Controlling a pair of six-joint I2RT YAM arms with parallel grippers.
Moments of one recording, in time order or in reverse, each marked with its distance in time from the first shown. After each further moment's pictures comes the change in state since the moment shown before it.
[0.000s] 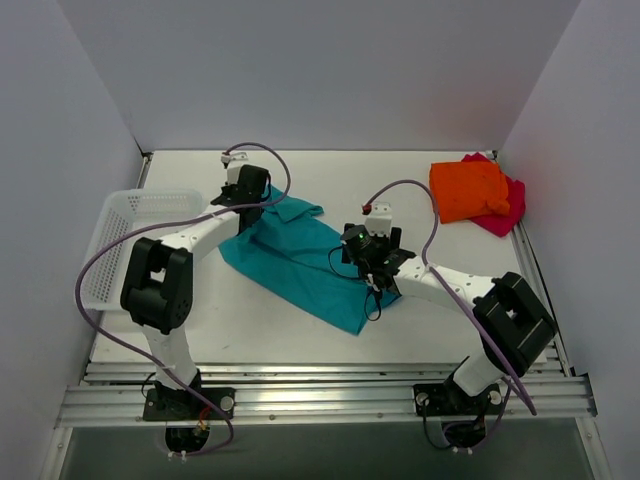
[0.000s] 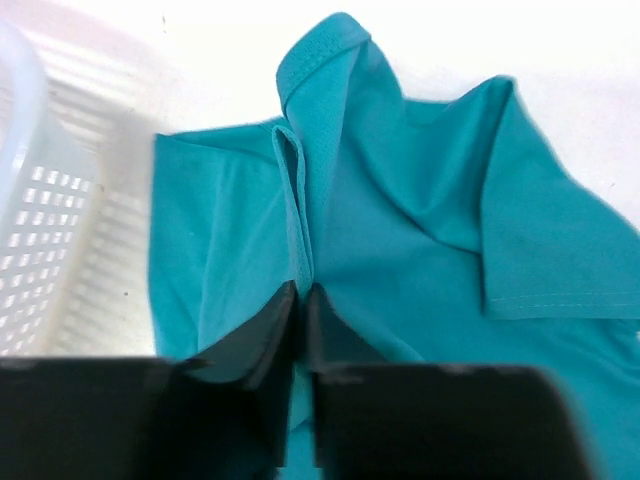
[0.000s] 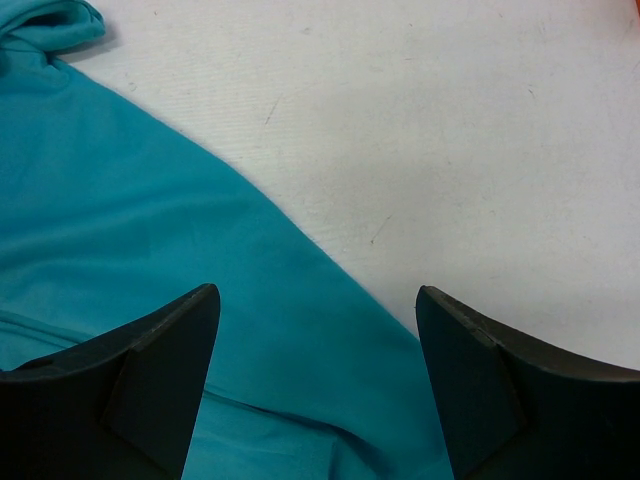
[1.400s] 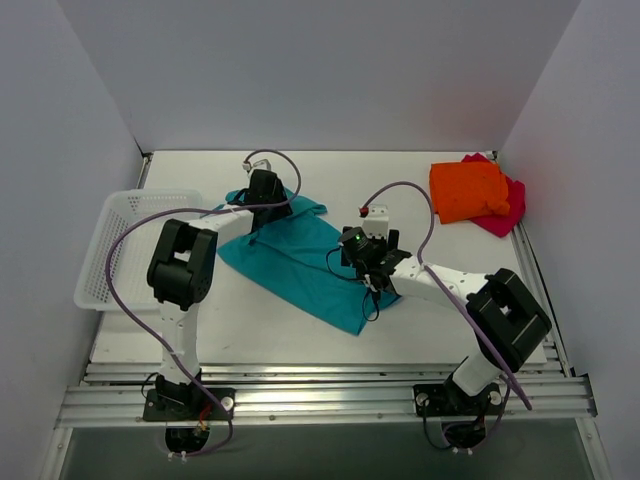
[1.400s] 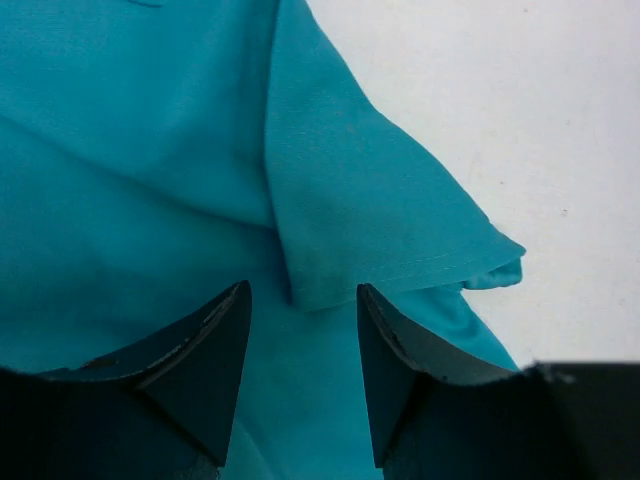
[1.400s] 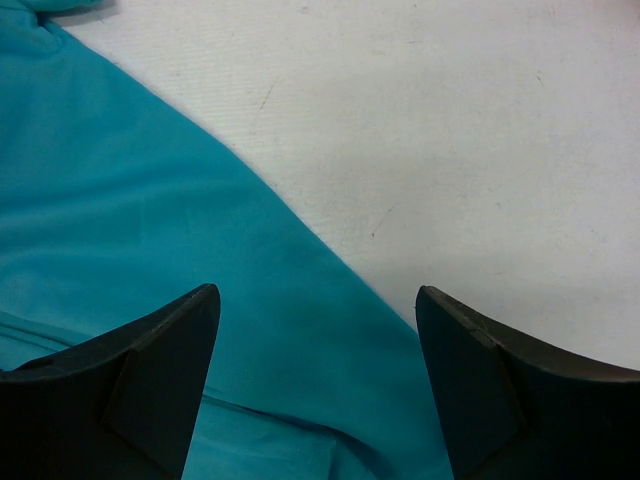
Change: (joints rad) left arm 0.013 0.219 0.076 0.223 0.465 -0.146; right arm 0.005 0.034 0.004 -0.003 0.000 0.000
